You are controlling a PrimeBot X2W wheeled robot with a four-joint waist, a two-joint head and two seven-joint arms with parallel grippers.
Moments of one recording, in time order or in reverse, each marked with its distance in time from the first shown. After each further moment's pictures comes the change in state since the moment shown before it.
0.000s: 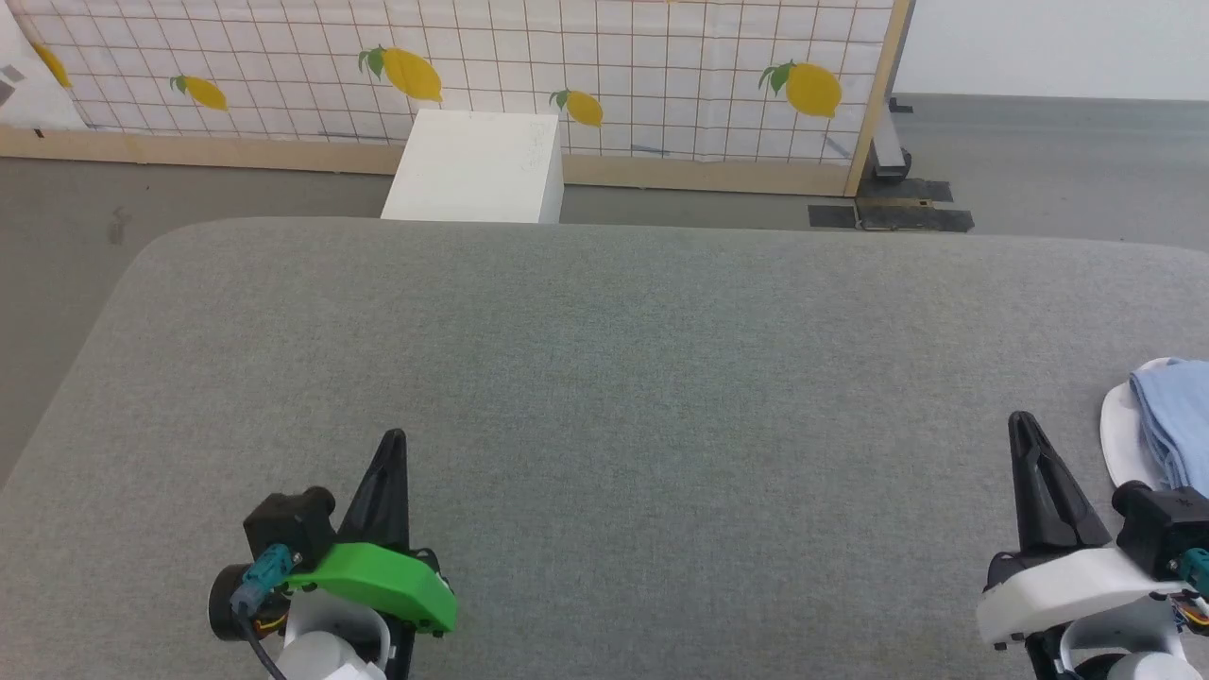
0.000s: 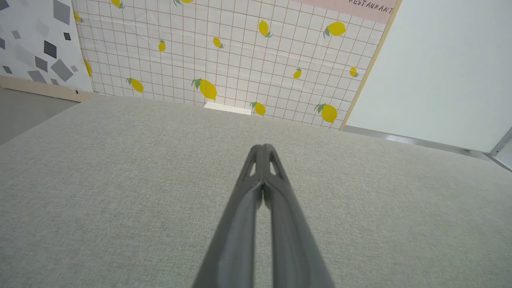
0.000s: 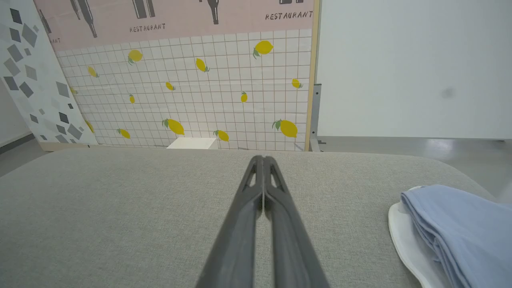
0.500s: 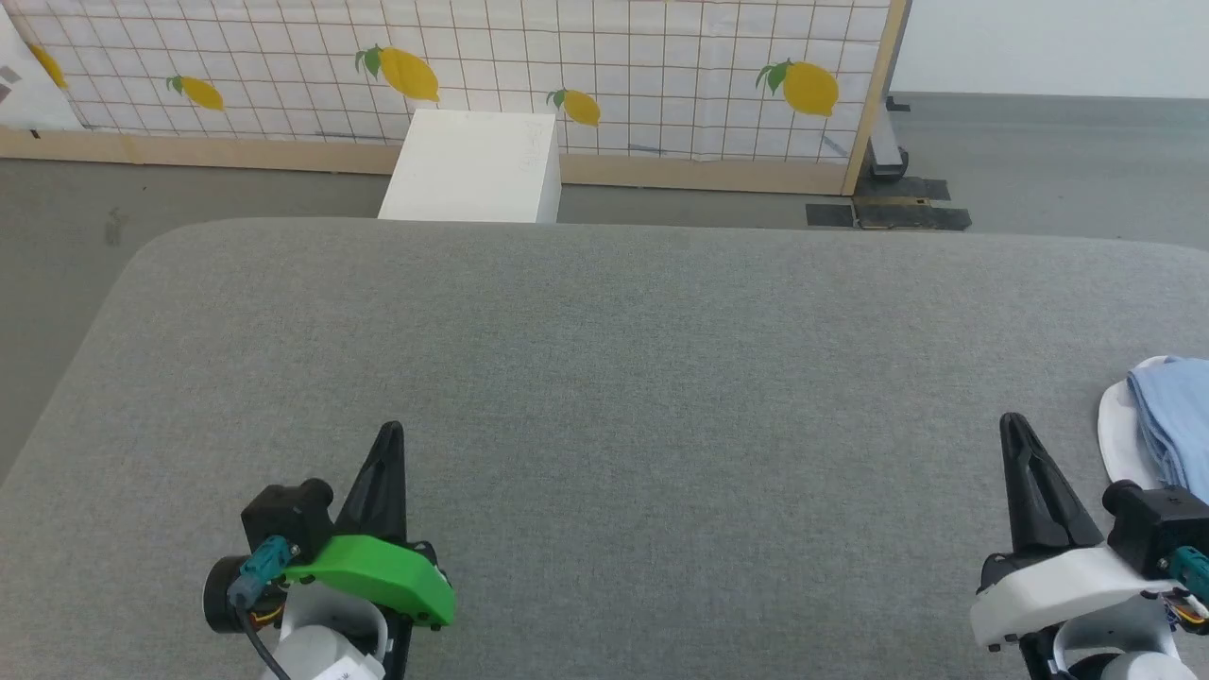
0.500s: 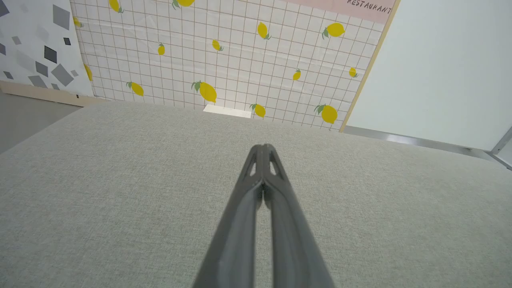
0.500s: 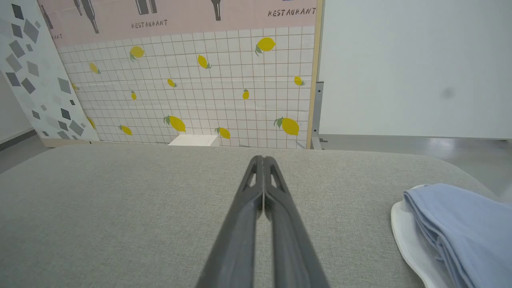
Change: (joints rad) left arm 0.001 0.000 0.006 -0.031 0.014 0.004 0.027; right arm 0.000 0.000 0.011 0.000 -0.005 0.000 0.009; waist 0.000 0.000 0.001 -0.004
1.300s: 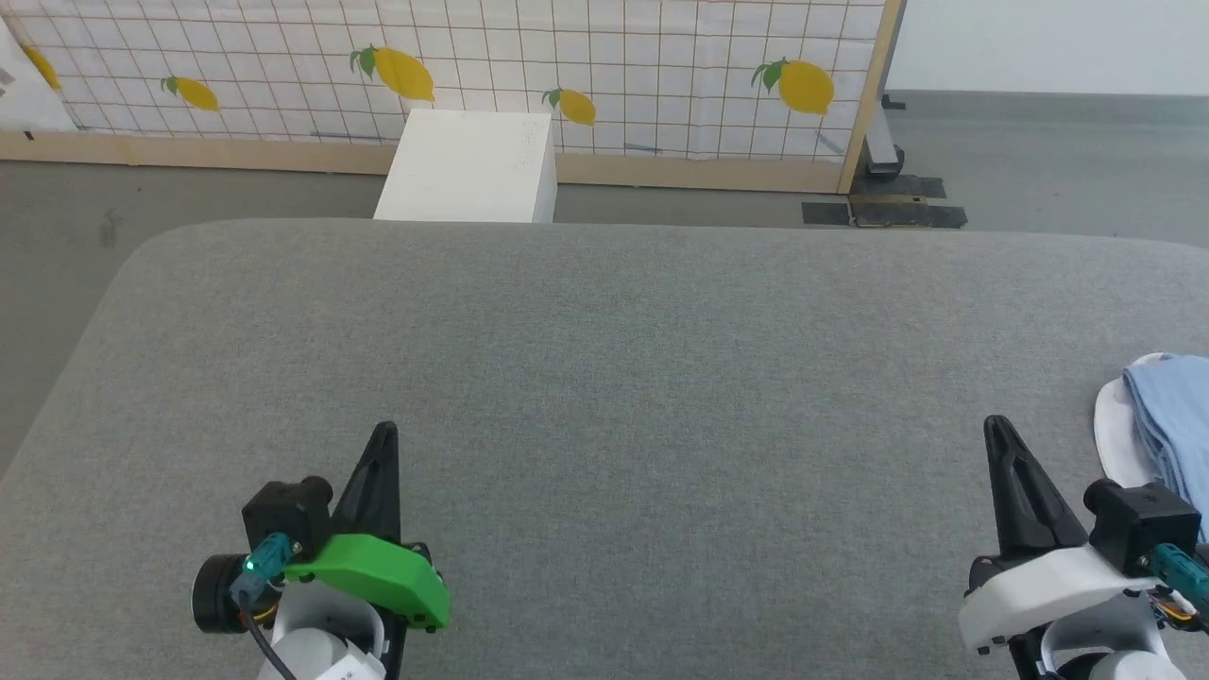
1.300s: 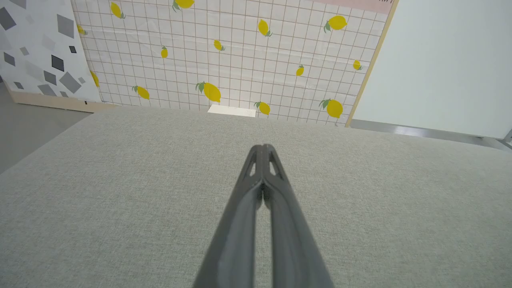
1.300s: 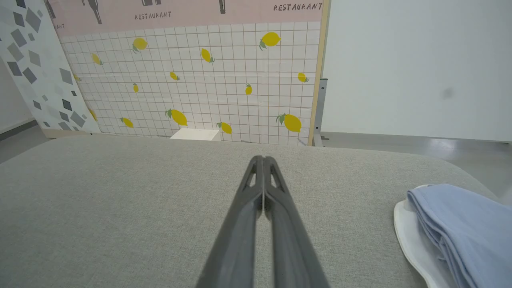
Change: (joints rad) left arm 0.023 0.000 0.012 -0.062 0.053 0.017 0.050; right arm -0.001 0.000 0.021 0.000 -0.023 0.000 0.013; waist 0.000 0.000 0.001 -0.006
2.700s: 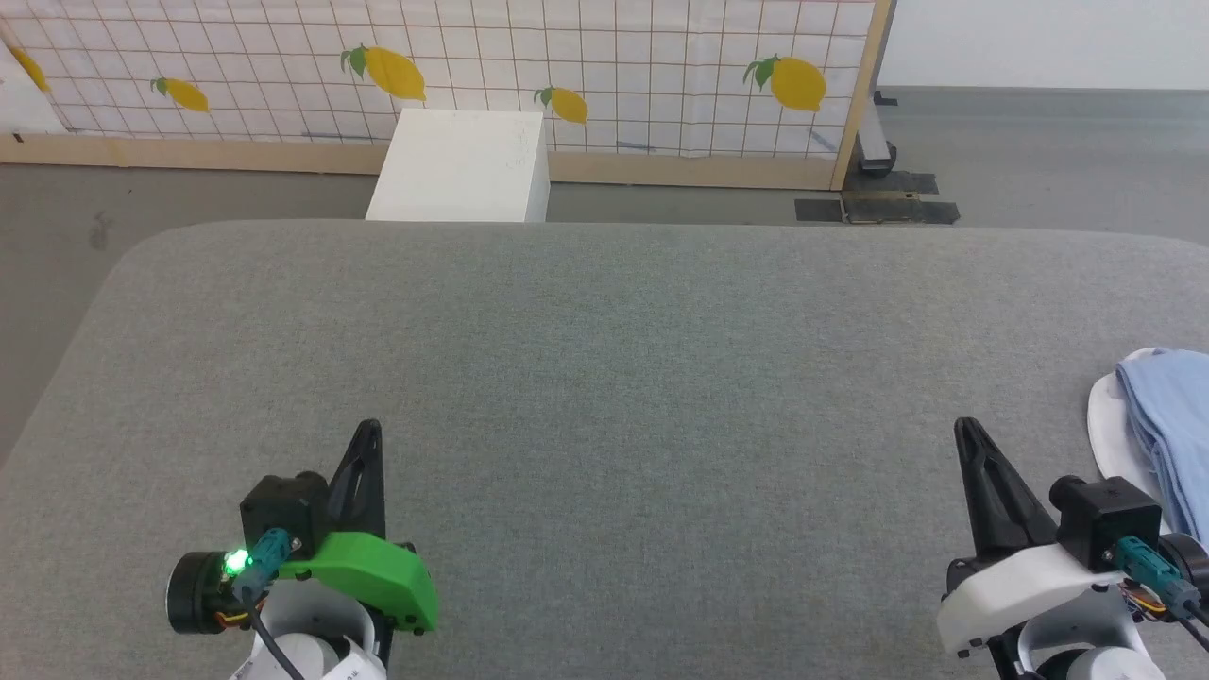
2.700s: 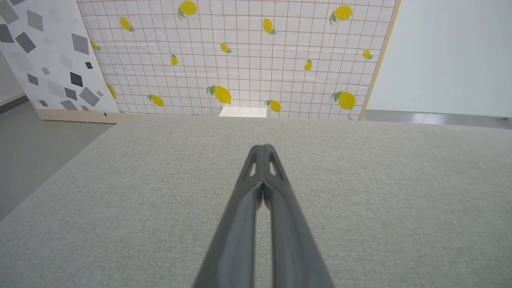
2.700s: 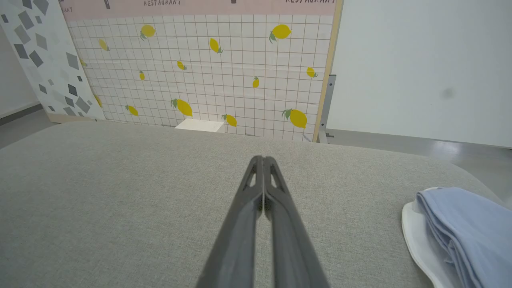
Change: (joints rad) left arm 0.040 -0.001 0.021 -0.115 0.100 0.031 0.088; right arm -0.006 0.000 0.040 0.002 -0.036 0.000 0.024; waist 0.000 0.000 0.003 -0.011
